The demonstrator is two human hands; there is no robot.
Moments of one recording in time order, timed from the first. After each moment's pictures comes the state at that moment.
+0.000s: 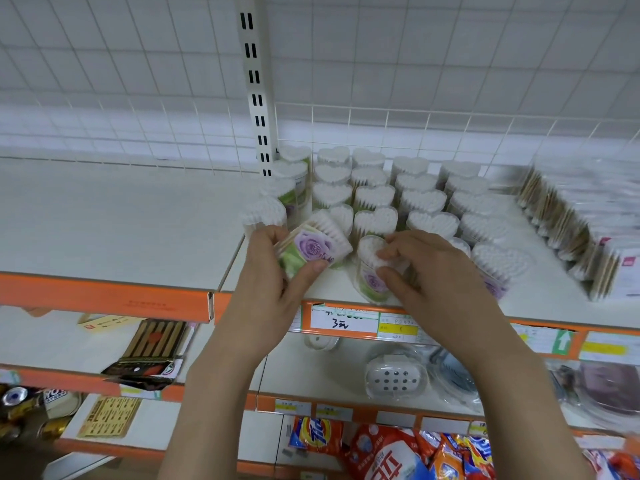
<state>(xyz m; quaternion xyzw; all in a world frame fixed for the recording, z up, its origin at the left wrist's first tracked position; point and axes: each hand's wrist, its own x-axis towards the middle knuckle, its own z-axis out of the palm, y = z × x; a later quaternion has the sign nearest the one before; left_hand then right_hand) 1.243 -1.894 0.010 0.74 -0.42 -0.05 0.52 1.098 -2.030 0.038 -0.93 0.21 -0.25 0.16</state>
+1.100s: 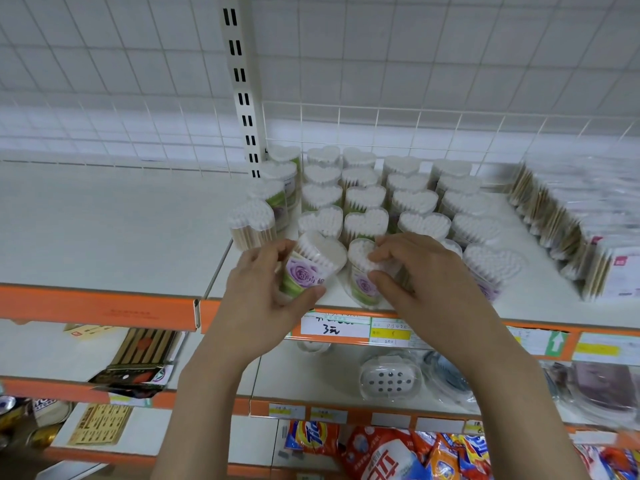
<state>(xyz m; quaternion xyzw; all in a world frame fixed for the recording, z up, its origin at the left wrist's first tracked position) 1.252 -1.901 -0.001 0.78 -0.45 -0.03 0.42 1.098 -2.034 0.039 -0.93 0.21 -0.24 0.17</state>
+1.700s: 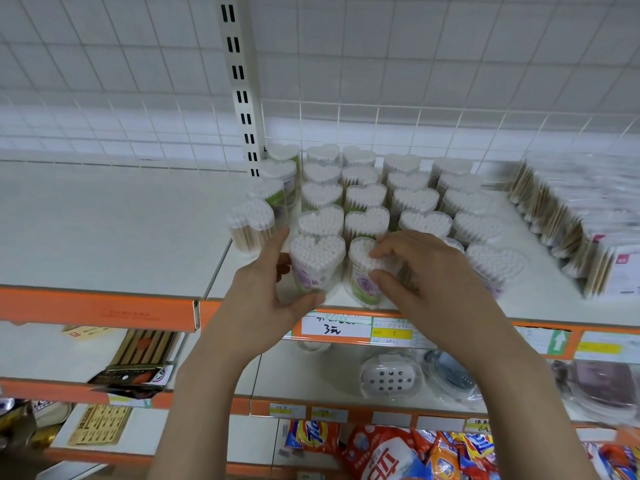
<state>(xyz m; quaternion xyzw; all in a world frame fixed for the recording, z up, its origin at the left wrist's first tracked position) 1.256 -1.900 -0.001 0.77 -0.48 -0.05 0.41 1.097 -2.034 0.043 -0.93 0.21 -0.23 0.18</state>
